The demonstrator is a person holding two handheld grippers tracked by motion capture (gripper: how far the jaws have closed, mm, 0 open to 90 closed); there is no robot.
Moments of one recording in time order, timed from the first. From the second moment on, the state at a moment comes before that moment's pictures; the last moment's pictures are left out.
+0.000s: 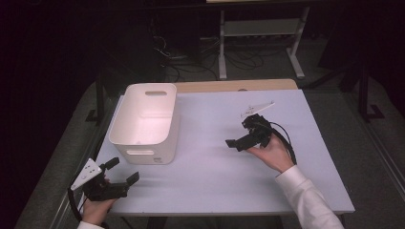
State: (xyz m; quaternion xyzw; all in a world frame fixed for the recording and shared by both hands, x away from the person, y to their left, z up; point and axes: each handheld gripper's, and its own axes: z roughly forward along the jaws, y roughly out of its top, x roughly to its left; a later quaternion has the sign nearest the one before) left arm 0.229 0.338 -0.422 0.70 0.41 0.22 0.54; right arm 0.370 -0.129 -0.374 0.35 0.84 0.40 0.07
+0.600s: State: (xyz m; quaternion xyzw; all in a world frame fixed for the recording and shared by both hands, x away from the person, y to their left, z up) left arm 0.229 0.338 -0.422 0.70 0.41 0.22 0.54; right arm 0.358 -0.159 -0.384 0.37 0.82 0.42 0.09
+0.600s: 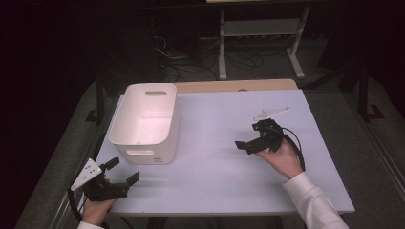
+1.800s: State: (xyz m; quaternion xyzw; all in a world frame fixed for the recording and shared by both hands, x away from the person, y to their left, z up) left arm 0.228 0.338 -0.421 0.70 0.41 0.22 0.54; right arm 0.324 -0.228 -0.408 0.40 0.80 0.44 0.12
